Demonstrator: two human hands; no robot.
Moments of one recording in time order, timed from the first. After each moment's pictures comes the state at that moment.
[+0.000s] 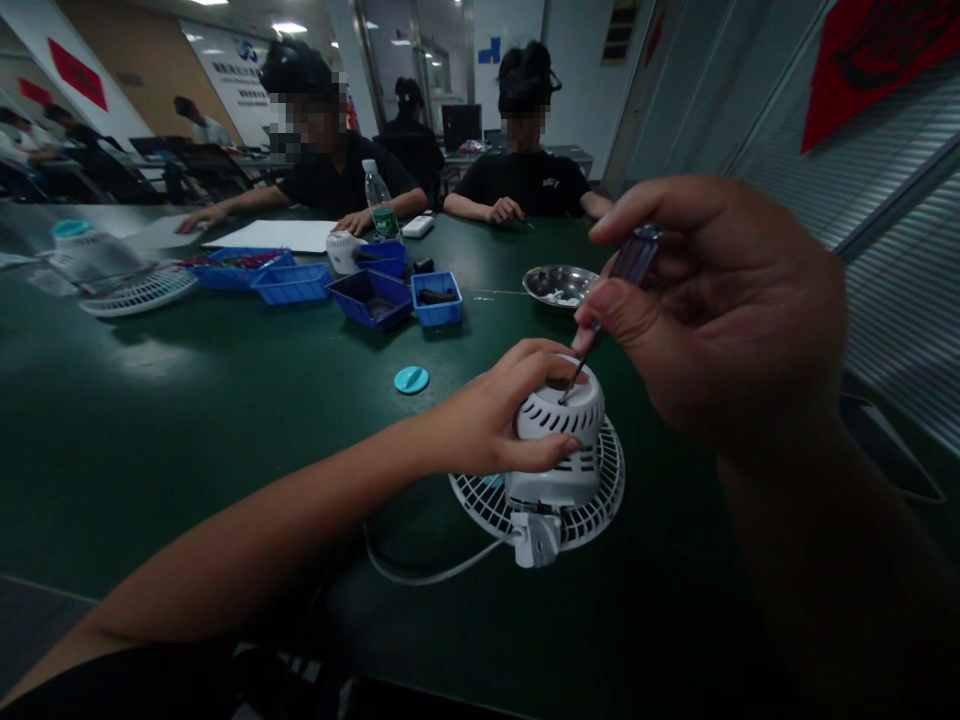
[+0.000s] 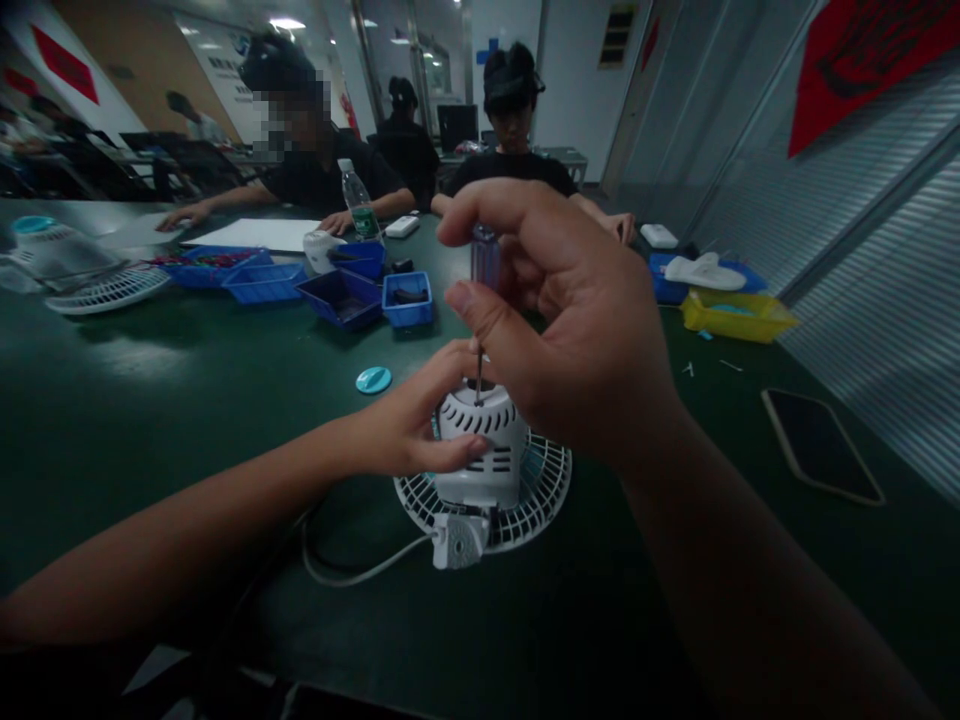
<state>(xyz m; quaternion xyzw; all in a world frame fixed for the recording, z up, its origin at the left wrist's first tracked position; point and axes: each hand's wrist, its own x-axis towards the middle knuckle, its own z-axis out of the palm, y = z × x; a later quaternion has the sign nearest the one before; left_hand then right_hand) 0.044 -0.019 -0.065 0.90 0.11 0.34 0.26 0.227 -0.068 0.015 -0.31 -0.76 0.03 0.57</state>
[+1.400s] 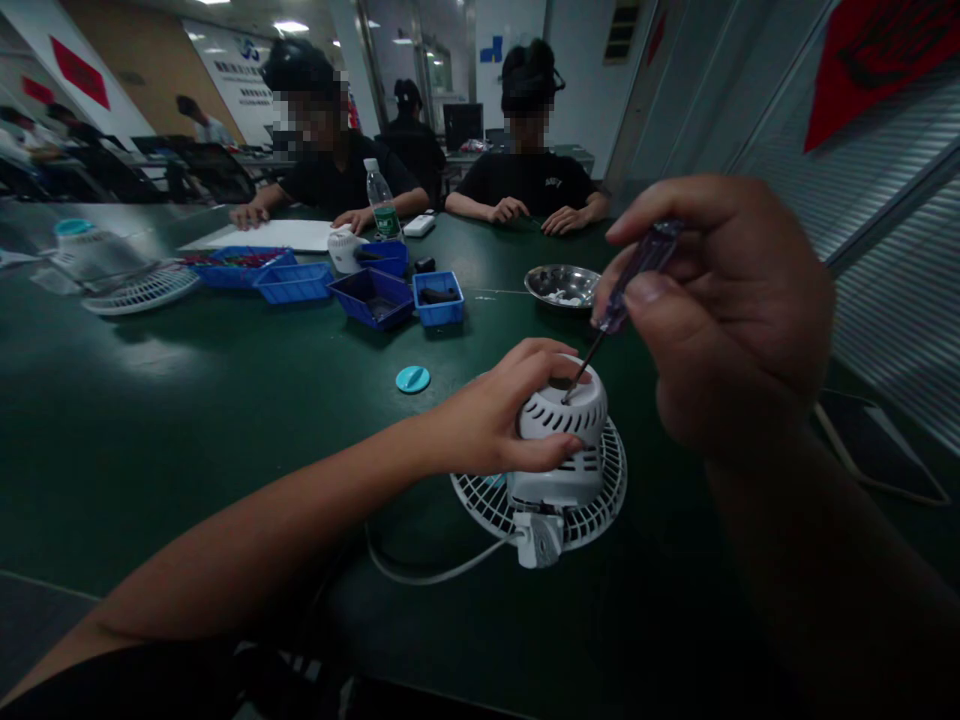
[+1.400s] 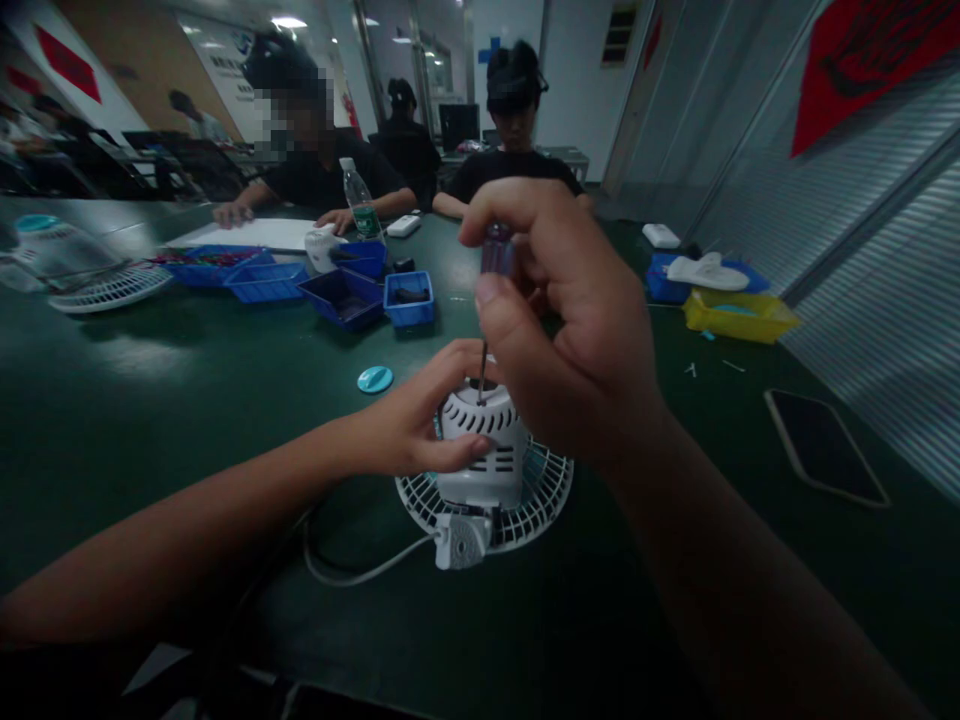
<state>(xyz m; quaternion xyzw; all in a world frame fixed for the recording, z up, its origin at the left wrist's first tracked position) 0.043 -0.021 -0.060 0.90 0.13 0.33 0.26 0.224 -0.065 0.009 -0.27 -0.75 0.03 0.60</state>
